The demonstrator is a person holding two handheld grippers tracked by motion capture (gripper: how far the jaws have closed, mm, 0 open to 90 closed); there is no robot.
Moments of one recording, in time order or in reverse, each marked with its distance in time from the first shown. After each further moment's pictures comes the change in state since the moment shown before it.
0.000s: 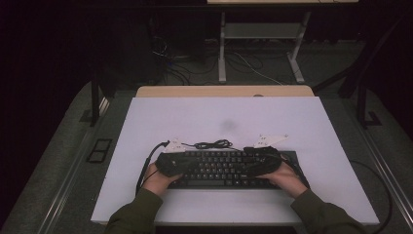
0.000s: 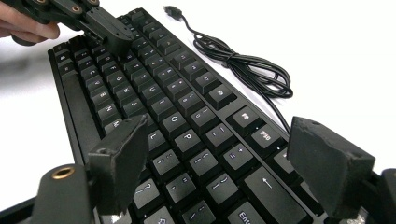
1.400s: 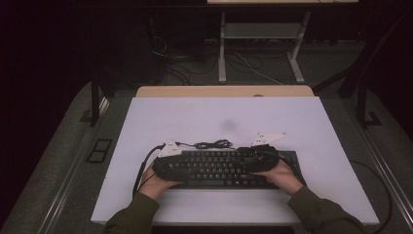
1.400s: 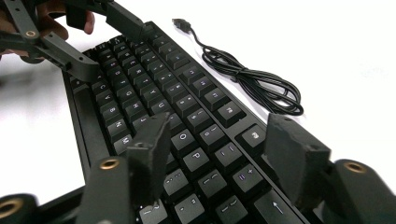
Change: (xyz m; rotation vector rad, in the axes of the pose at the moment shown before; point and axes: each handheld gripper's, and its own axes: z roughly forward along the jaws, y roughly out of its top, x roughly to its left) left arm -0.006 -0.009 -0.009 -0.068 0.024 -0.017; right arm 0.000 0.008 0.005 -0.025 0.038 0.000
